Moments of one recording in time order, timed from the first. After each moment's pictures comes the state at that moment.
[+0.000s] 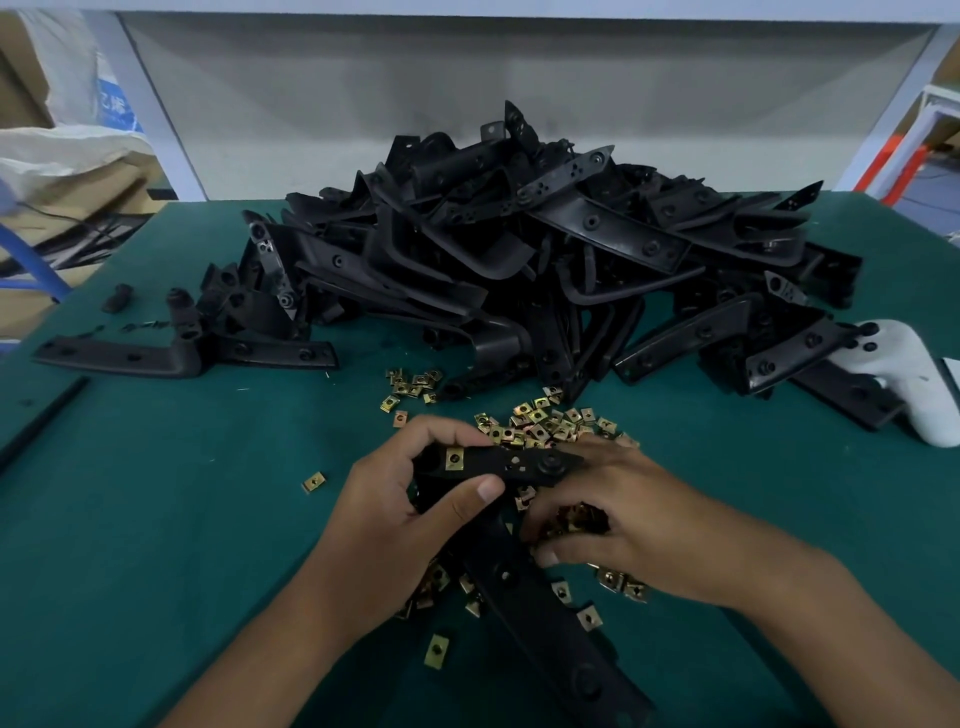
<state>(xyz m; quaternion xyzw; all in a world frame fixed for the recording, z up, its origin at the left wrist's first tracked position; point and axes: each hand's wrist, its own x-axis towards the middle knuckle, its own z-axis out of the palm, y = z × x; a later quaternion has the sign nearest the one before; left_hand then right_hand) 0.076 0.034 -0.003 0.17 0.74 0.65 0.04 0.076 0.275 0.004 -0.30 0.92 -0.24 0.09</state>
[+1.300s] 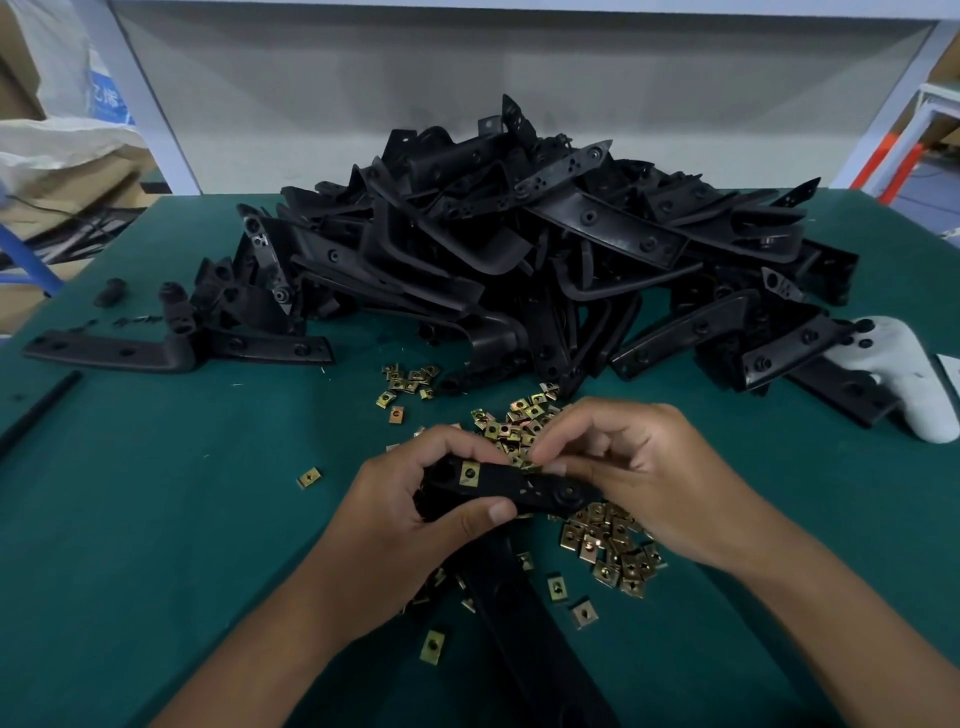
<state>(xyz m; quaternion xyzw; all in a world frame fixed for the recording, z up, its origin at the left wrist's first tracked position) 0.080 0.032 0.000 0.21 0.74 0.63 0.09 0.077 0.262 0.024 -0.18 0.76 -0.62 0.05</state>
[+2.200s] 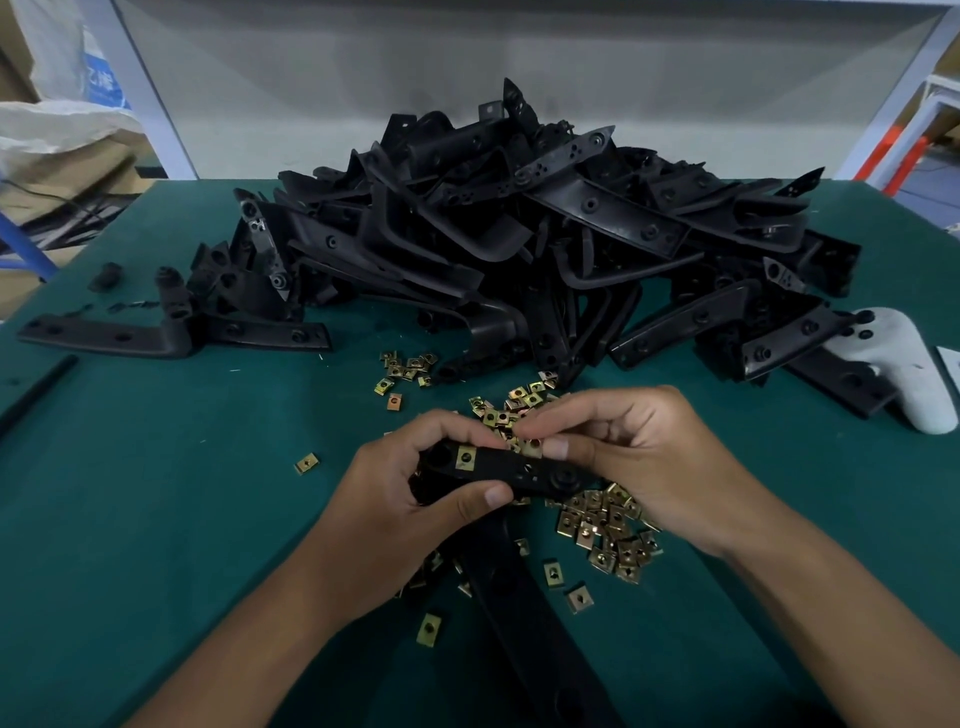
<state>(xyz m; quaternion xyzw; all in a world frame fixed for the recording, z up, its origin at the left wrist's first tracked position) 0.079 0.033 0.001 0.21 0.73 0.64 0.08 0.076 0.262 0.024 -0.14 0.72 -0.68 0.08</state>
